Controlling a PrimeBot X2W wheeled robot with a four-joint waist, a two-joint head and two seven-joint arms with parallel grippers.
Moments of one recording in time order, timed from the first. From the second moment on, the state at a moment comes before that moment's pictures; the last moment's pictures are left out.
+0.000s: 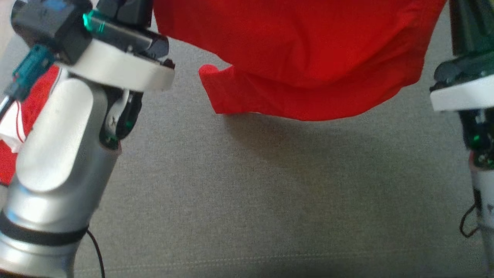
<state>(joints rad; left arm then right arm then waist) -0.79 0.28 -0.47 0.06 -0.39 0.06 -0.19 -0.54 -0.31 0.13 -0.10 0.36 0.13 0.09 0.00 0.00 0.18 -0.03</state>
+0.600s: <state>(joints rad) -1.30 0.14 -0.43 0.66 -0.42 -0.06 -0.25 -1.21 -0.30 0.25 0.46 0.55 0.13 -0.11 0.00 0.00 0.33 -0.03</state>
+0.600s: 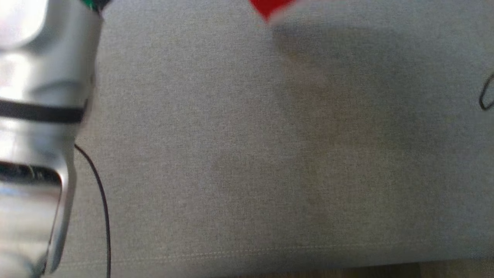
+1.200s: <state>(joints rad) -1.25 0.03 -0.38 1.13 -0.40 -0.11 -0.26 -1.30 -0.11 0.46 1.13 0.64 0.13 -0.24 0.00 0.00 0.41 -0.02</state>
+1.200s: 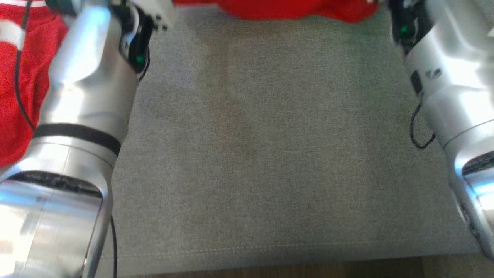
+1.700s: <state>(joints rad) -1.01 0.03 -0.34 1.02 -0.44 -0.11 -0.26 -1.03 -0.11 0.68 1.11 0.72 0.13 -0.23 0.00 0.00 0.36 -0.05</state>
